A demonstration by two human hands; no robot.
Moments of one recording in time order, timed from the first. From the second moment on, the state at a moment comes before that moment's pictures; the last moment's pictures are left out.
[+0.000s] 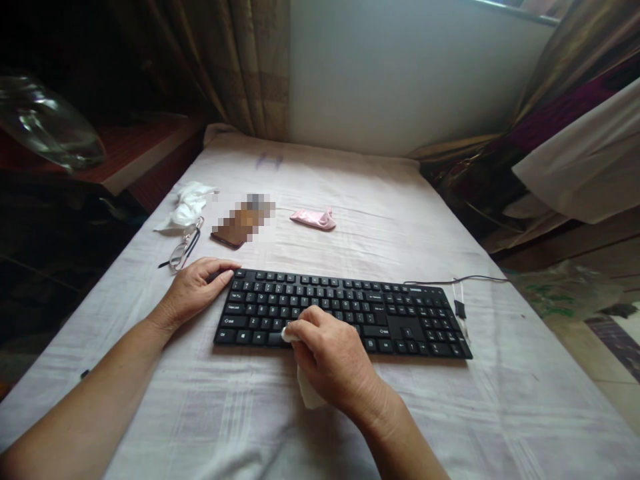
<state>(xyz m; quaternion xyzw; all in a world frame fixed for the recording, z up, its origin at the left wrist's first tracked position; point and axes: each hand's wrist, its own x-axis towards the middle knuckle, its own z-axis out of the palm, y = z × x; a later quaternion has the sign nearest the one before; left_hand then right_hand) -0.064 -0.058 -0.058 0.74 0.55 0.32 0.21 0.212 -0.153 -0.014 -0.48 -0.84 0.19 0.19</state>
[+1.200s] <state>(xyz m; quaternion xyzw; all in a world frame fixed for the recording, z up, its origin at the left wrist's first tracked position) -0.063 -0.059 -0.054 0.74 0.55 0.31 0.21 0.241 -0.133 -0.013 -0.54 -0.81 0.14 0.19</state>
